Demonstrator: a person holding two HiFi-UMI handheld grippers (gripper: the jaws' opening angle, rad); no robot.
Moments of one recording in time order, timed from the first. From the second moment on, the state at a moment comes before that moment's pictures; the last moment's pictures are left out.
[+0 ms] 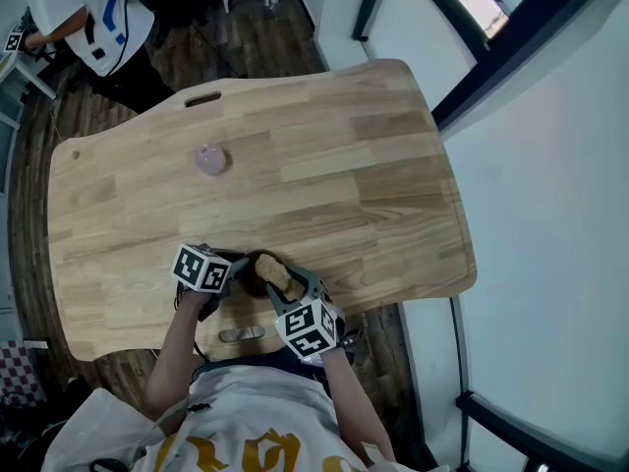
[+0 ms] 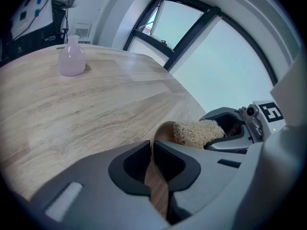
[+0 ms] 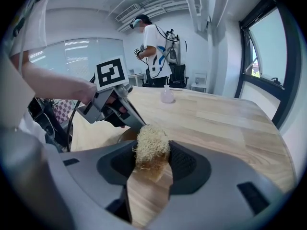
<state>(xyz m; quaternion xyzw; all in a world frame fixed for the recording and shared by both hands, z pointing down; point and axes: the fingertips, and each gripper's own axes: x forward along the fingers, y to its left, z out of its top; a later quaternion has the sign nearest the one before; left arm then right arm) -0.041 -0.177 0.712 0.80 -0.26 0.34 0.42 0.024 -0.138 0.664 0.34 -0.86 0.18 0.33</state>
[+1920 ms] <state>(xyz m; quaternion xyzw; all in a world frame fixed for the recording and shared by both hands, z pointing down) -0.029 -0.148 0.594 0.85 -0.32 0.19 0.36 0.020 -0.121 0.590 0.40 -0.85 0.10 0.33</state>
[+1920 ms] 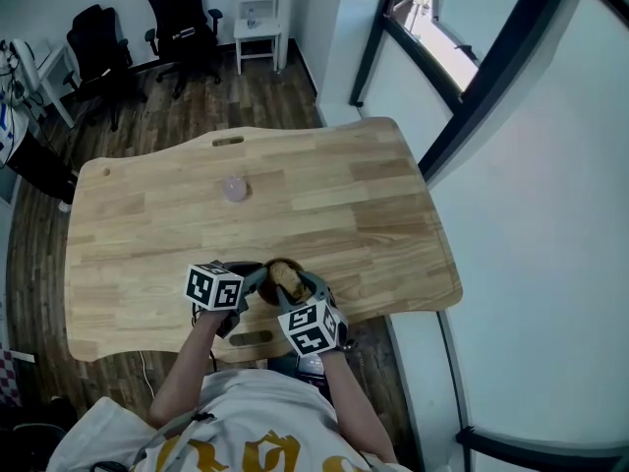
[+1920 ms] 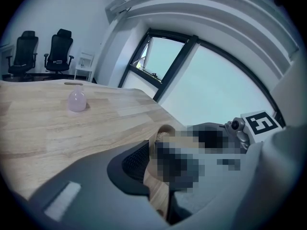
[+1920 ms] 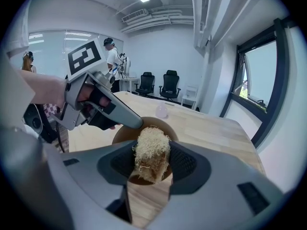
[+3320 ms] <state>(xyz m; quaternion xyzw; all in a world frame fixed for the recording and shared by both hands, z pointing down) -0.039 -0.149 0.631 0.84 -0.32 0.29 0.32 -0.004 -0.088 0.645 0.25 -0.83 0.06 0.50</state>
